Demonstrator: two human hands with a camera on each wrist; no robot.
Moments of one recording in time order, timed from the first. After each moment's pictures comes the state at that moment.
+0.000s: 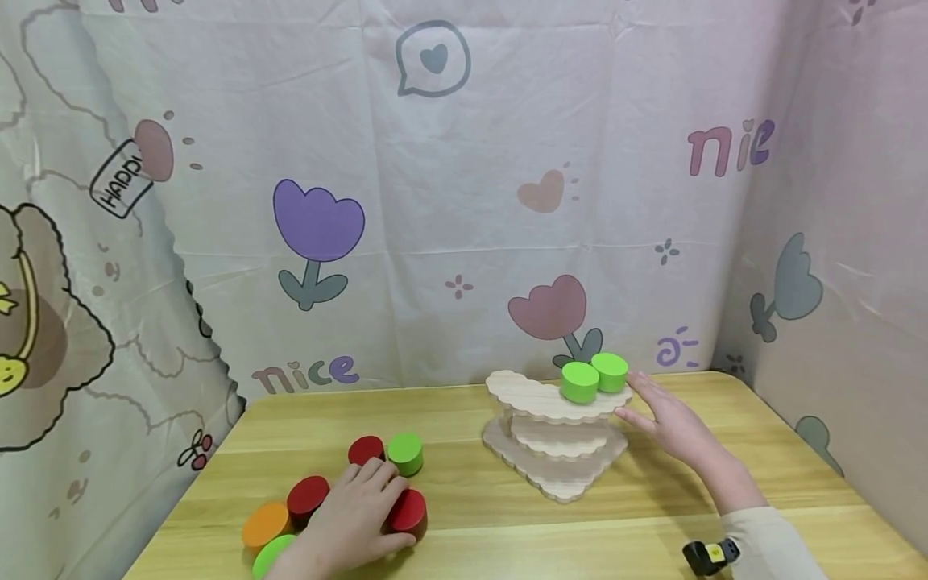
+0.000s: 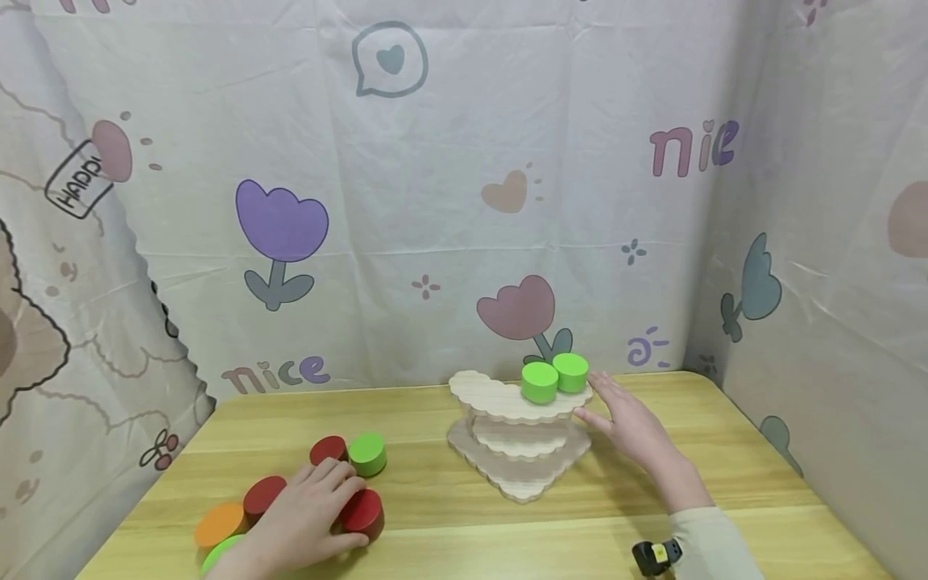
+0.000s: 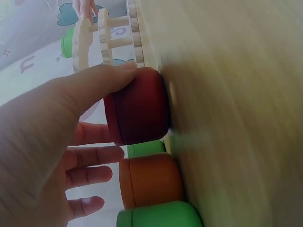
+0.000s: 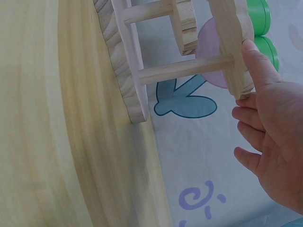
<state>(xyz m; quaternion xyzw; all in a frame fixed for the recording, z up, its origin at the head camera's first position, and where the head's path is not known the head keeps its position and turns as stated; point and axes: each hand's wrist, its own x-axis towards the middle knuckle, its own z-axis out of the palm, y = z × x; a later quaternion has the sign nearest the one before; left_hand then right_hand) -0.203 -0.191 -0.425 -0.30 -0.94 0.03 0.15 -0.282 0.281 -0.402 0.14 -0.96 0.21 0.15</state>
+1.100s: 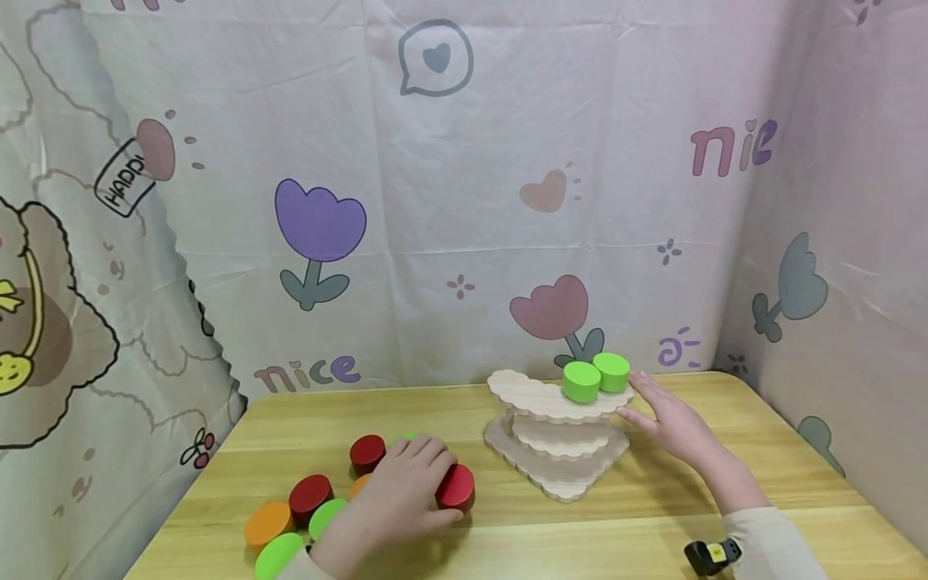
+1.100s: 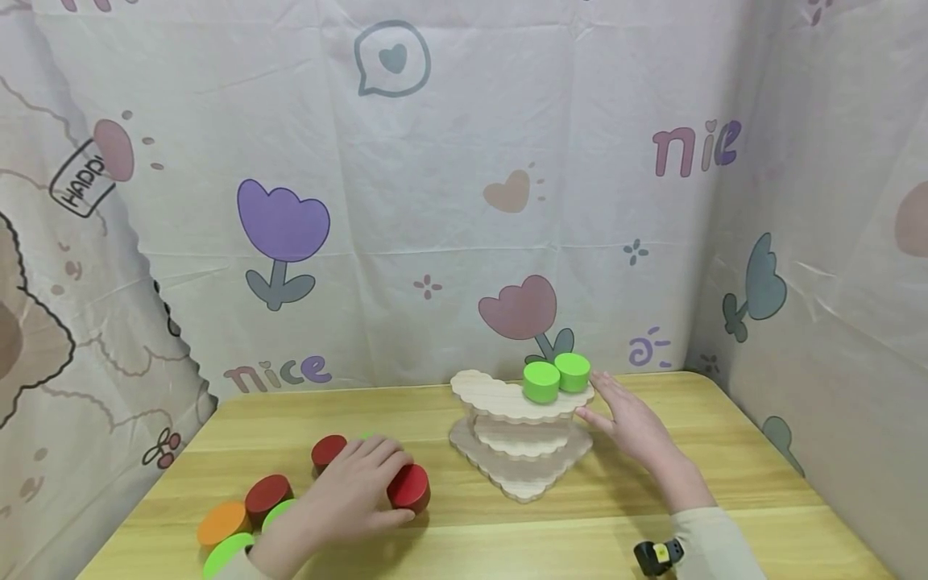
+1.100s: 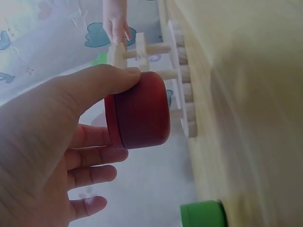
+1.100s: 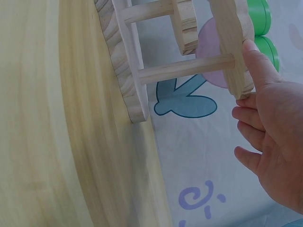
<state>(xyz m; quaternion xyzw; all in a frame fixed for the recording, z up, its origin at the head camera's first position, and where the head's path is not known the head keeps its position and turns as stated) -0.215 -0.134 -0.396 -0.34 -0.93 0.01 0.15 -0.283 0.281 -0.402 0.14 -0.96 0.20 0.15</state>
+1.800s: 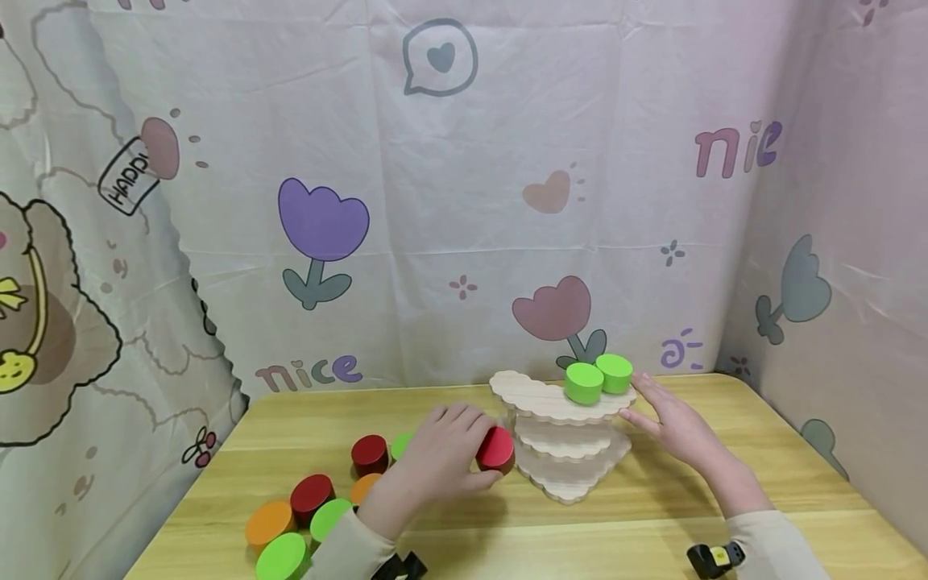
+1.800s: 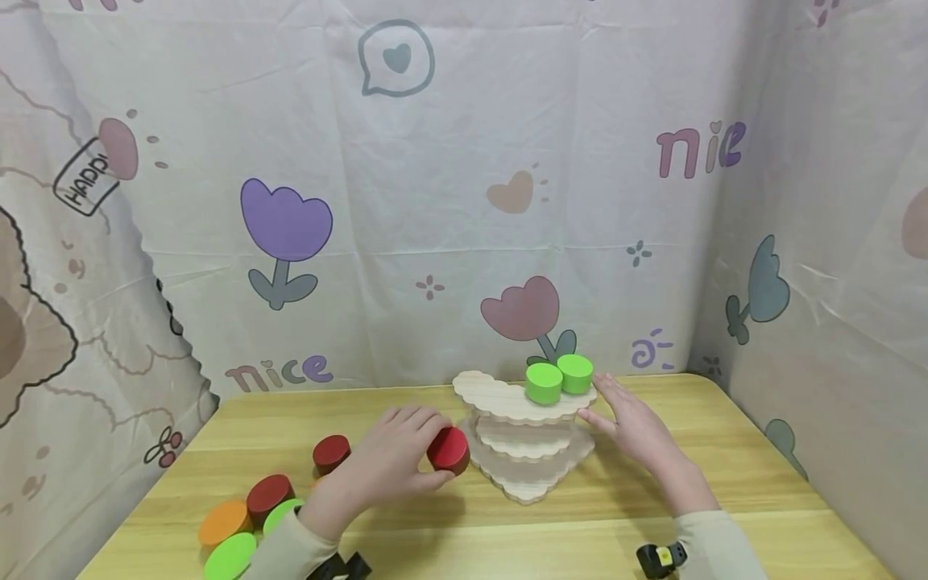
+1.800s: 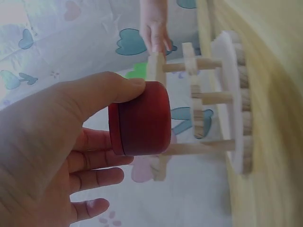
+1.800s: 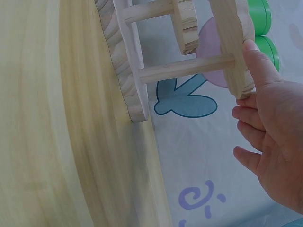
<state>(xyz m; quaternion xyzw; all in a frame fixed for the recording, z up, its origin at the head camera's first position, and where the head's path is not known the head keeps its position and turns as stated) -0.235 -0.088 -0.366 -0.35 -0.92 0.00 0.20 -0.283 0.281 -0.403 0.14 -0.96 0.20 0.16</state>
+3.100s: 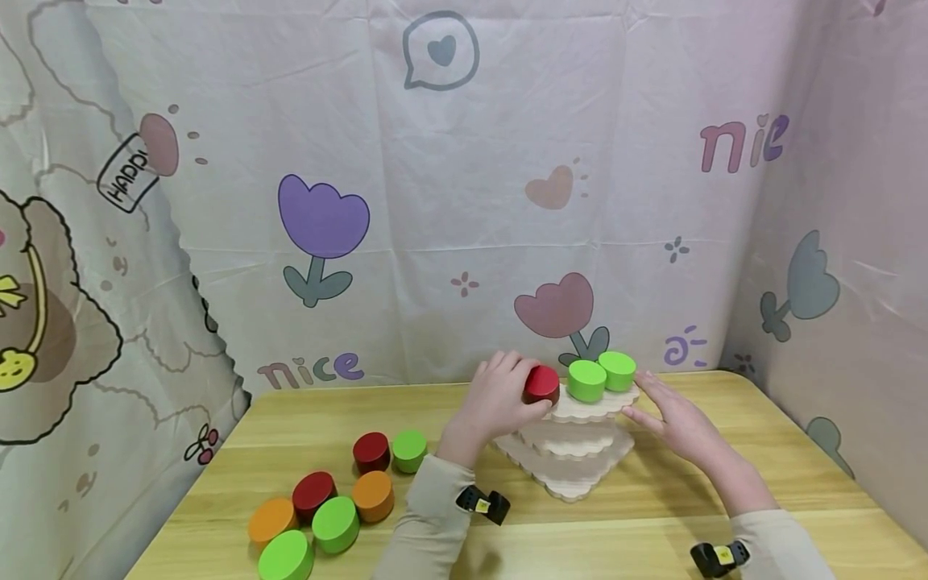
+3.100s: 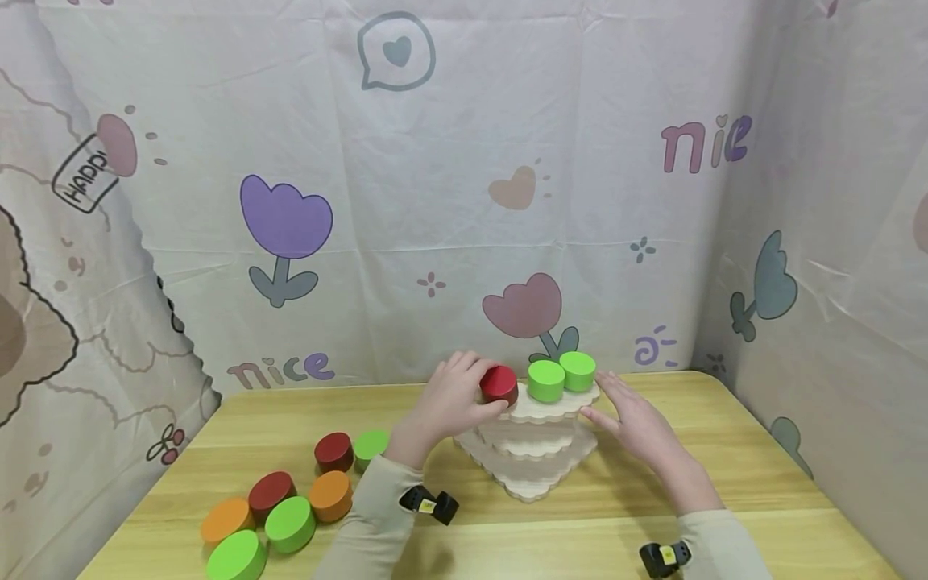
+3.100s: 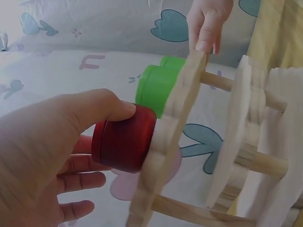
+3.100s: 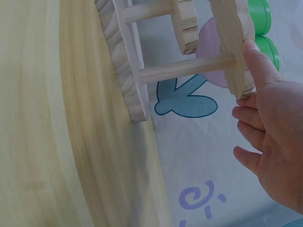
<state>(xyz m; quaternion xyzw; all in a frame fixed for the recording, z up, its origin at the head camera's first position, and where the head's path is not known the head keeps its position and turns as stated) -0.297 -0.017 -0.351 -0.28 -0.93 -0.14 0.20 -0.283 0.282 -0.402 0.14 -0.96 0.21 0.15</state>
